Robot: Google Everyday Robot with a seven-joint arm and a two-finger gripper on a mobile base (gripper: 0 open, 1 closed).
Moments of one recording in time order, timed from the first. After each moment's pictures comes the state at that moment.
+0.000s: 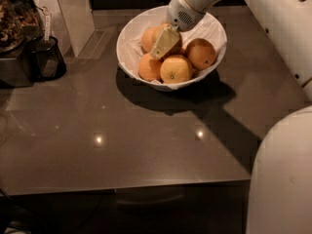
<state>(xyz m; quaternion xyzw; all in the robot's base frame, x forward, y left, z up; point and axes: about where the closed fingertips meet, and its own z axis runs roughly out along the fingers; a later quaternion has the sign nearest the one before) 0.678 -0.027 0.924 -0.60 0.74 0.13 0.27</state>
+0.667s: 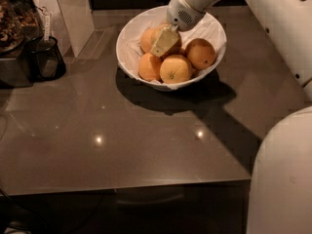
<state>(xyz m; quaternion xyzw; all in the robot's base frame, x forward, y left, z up) 0.678 -0.027 0.924 -0.60 0.74 0.13 0.27</state>
